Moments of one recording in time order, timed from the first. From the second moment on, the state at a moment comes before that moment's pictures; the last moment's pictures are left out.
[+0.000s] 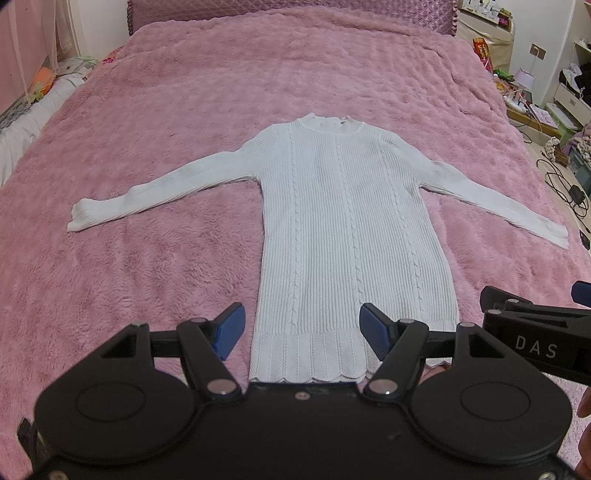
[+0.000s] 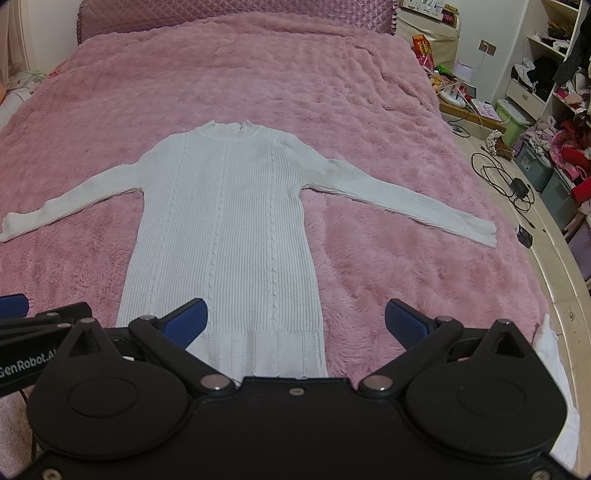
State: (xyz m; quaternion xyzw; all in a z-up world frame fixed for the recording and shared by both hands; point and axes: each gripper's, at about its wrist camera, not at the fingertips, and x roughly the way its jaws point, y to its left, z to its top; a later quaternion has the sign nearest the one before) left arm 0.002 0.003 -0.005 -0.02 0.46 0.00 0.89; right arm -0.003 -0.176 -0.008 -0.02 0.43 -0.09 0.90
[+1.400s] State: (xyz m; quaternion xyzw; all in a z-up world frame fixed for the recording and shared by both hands) left arm 0.016 -0.008 -0.011 -0.01 0.46 0.00 0.89; right arm 0.006 -0.196 -0.015 0.00 0.42 -0.11 0.90
